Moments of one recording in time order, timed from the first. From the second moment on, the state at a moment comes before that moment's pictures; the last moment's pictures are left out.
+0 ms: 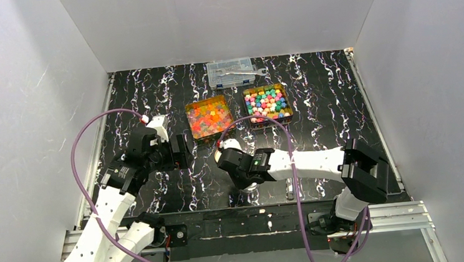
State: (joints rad) left arm -0.37 0.79 0.87 -0.86 0.08 -0.36; right arm 1.24 1.61 1.07 -0.56 0.23 0.63
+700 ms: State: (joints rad) left arm -0.37 0.79 0.87 -0.86 0.06 -0.36; right arm 1.25 1.57 1.15 -0.65 0.34 0.61
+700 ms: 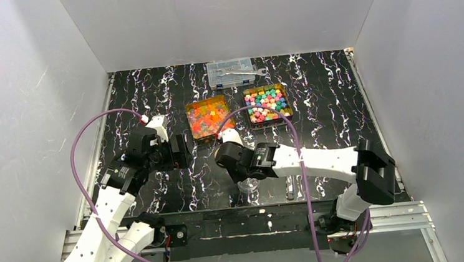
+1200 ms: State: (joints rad) left arm -0.37 0.79 0.87 -0.86 0.04 -0.36; right arm 1.10 1.62 1.46 -0.72 0.47 0.45
